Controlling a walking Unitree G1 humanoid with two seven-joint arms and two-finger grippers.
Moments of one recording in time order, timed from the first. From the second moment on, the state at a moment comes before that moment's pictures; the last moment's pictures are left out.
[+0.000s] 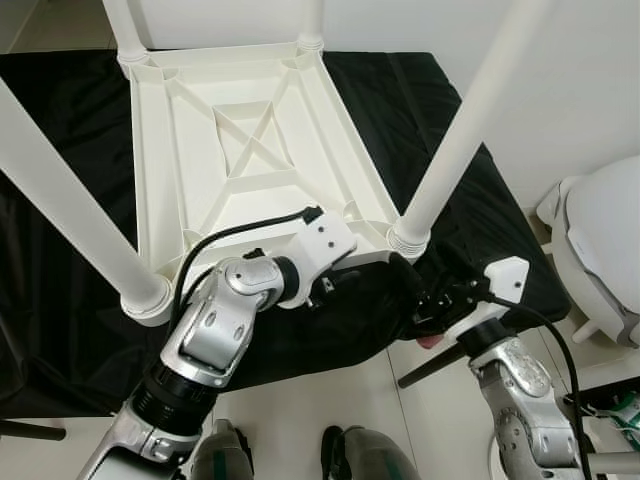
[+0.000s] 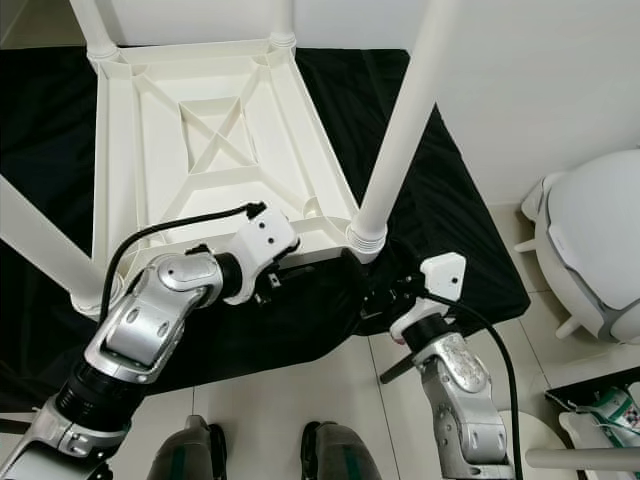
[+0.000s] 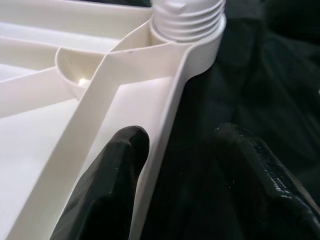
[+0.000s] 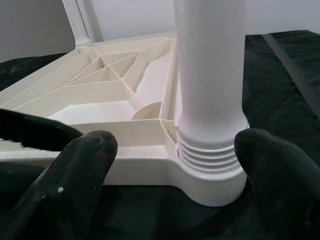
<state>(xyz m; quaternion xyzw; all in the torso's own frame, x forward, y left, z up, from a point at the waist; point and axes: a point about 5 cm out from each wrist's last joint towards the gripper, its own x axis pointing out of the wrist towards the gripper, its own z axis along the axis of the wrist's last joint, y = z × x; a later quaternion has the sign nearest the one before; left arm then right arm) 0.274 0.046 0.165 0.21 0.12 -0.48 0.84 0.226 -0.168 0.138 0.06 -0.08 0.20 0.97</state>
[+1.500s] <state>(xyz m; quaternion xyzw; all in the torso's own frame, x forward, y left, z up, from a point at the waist) 0.298 0.032 0.158 0.24 0.15 -0.45 0.84 0.314 -0.215 0.183 0.01 -0.13 0.00 0.99</state>
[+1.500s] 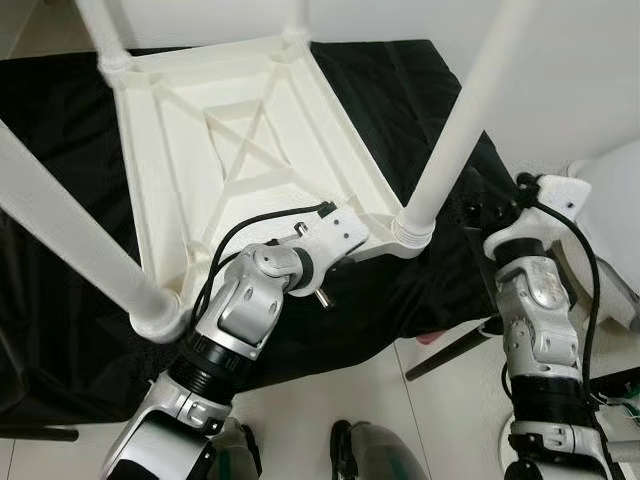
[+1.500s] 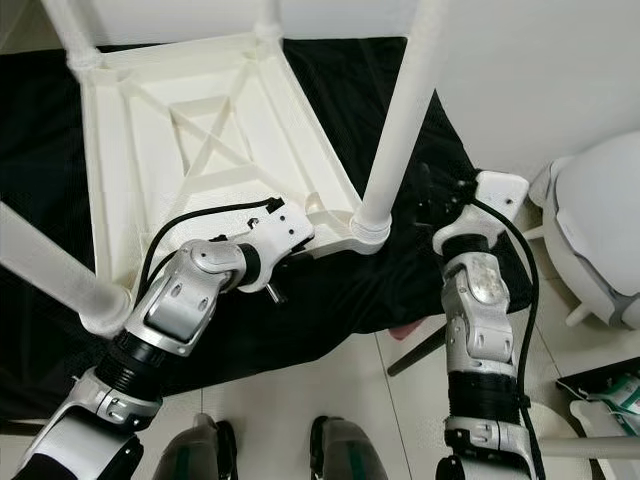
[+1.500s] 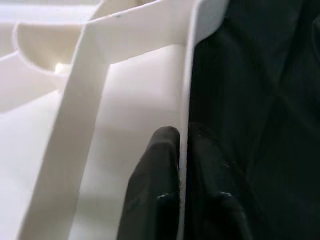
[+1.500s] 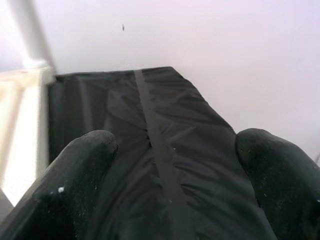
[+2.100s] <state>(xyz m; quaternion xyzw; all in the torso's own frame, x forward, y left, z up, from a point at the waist) 0.295 0.055 0.157 0.26 0.15 -0.43 0.85 0.328 -0.194 0.175 -0.06 -0.08 0.15 0.98</state>
